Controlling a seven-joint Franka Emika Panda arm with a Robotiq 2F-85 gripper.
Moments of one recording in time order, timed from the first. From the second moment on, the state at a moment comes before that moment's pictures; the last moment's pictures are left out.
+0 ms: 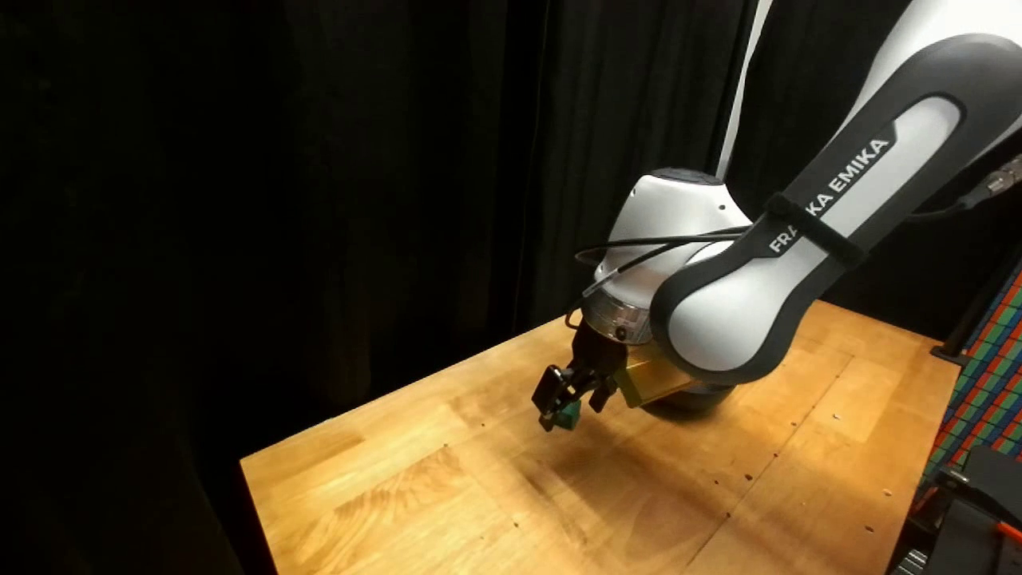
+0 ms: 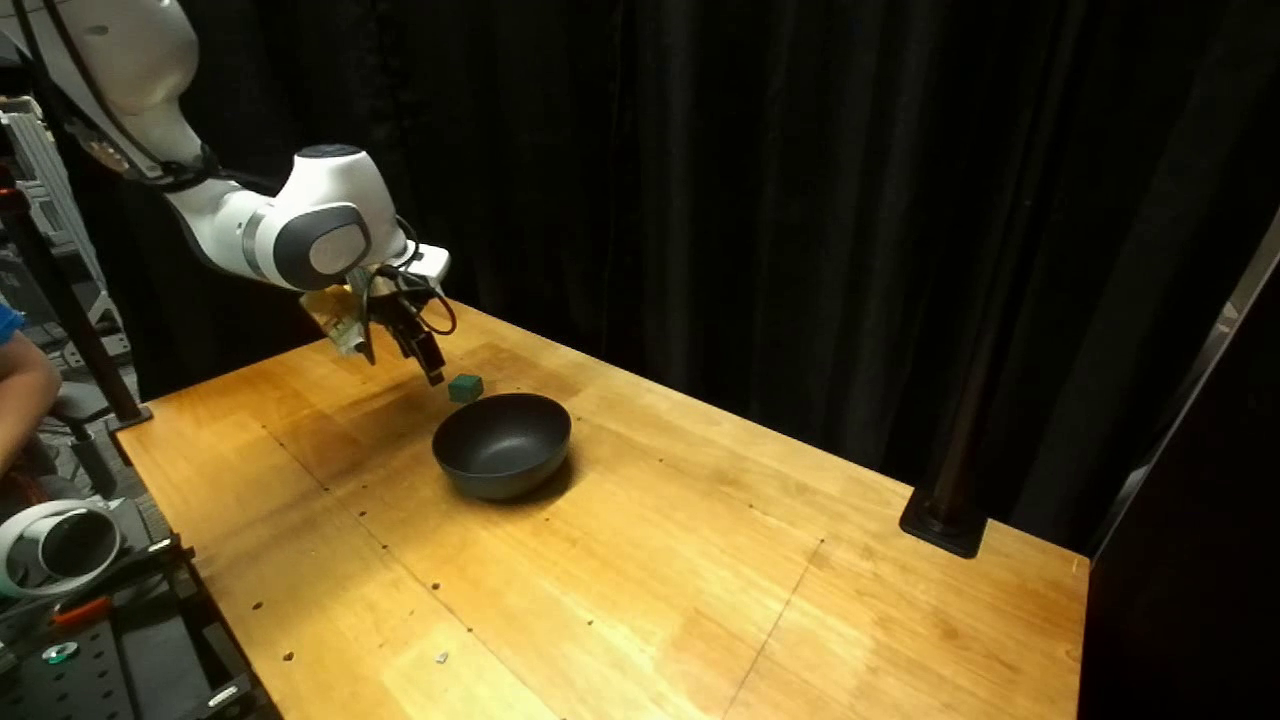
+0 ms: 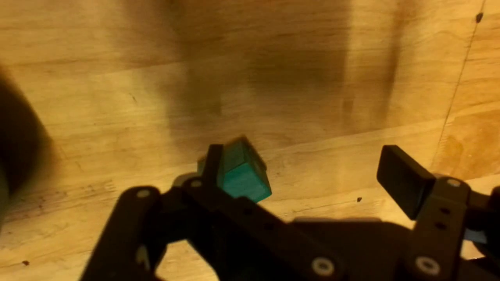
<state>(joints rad) 0.36 0.51 0.05 -2.18 0.05 2.92 0.39</state>
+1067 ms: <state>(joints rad) 0.84 0.74 -0.41 -2.13 0.17 3.17 0.52</state>
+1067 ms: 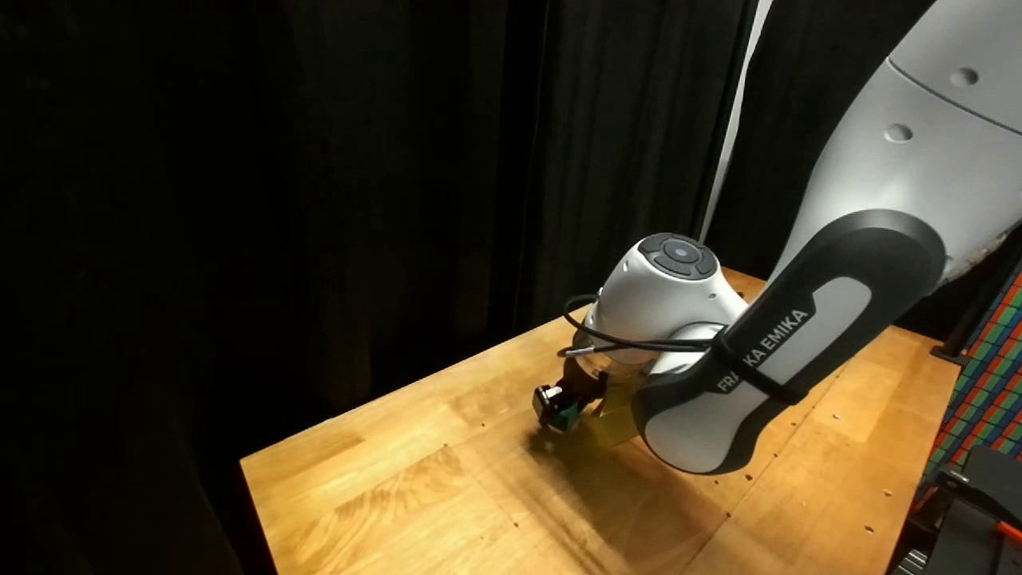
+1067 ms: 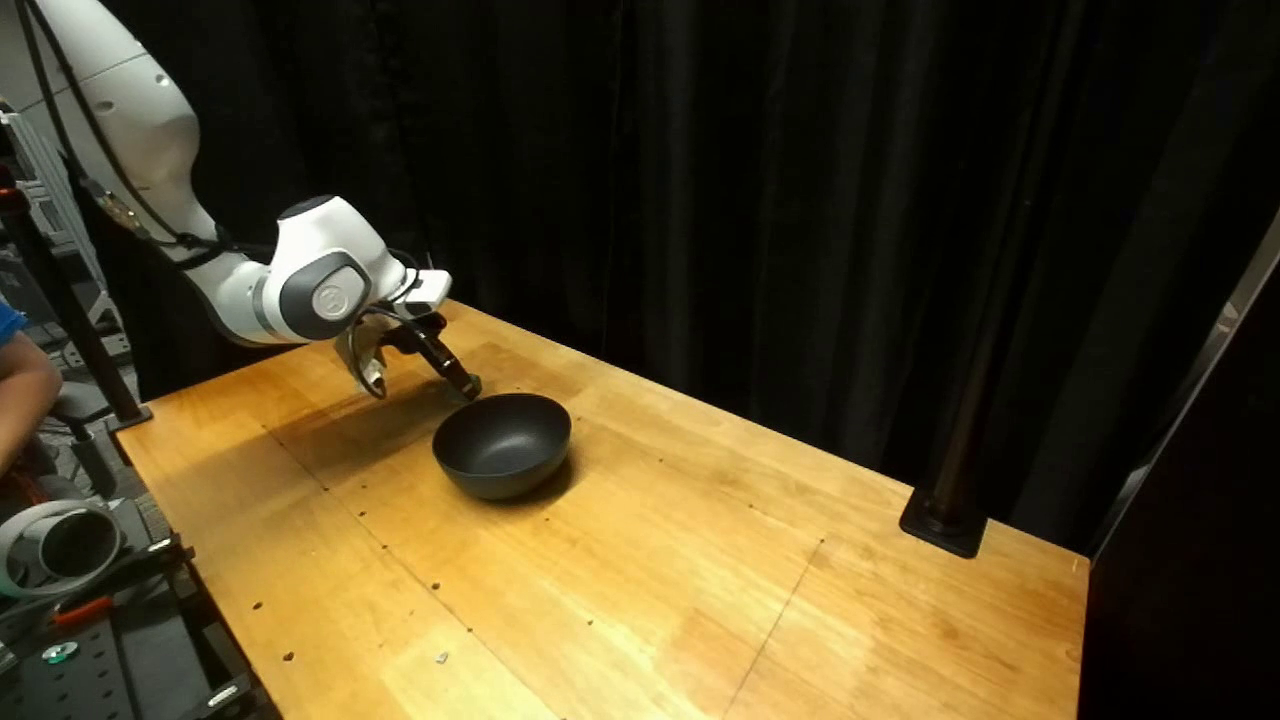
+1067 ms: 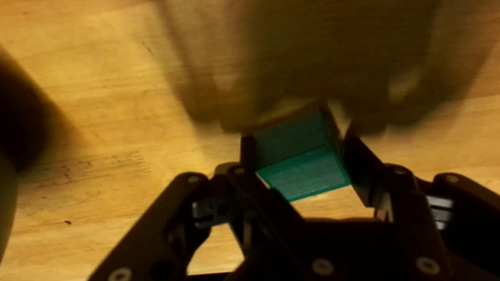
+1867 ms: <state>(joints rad) 0.81 0.50 -0.57 -2.19 0.04 2.78 0.51</state>
